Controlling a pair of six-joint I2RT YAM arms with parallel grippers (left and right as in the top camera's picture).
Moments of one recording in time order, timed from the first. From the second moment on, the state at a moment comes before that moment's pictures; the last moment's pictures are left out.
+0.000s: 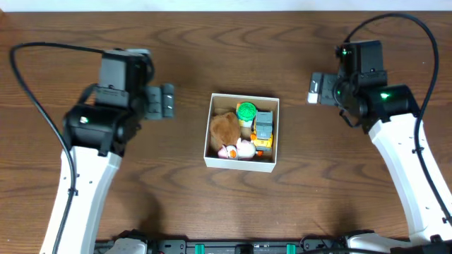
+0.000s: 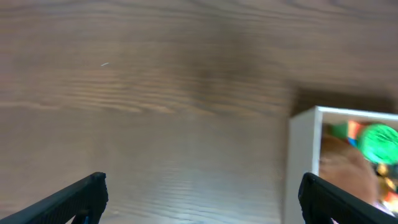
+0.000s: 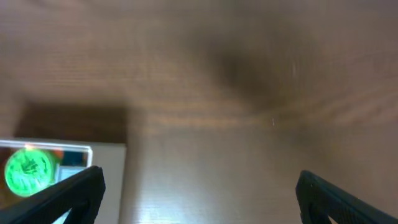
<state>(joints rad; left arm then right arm) -0.17 1.29 1.38 -1.01 -0.15 -0.15 0.18 1.44 1.33 -0.80 0.13 0.23</state>
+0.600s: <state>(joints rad) -0.12 1.07 1.29 -1.03 -0.15 -0.14 0.18 1.25 1.31 -0.82 0.19 0.22</state>
